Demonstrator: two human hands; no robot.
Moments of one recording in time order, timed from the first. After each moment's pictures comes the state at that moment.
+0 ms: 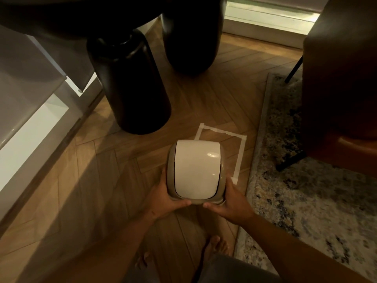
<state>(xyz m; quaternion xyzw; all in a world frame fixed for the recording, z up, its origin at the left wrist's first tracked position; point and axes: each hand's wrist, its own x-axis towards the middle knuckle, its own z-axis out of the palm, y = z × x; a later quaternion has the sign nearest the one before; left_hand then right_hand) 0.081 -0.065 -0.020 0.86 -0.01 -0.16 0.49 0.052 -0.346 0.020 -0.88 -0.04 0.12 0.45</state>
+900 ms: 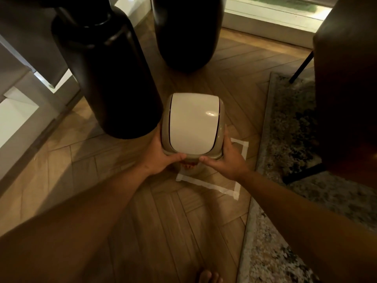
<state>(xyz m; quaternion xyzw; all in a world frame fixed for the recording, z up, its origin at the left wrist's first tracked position) 0.270 -0.092 -0.019 0.83 -0.10 -0.06 0.55 0.242 -0.360 -0.017 -0.85 -0.07 0.05 0.53</state>
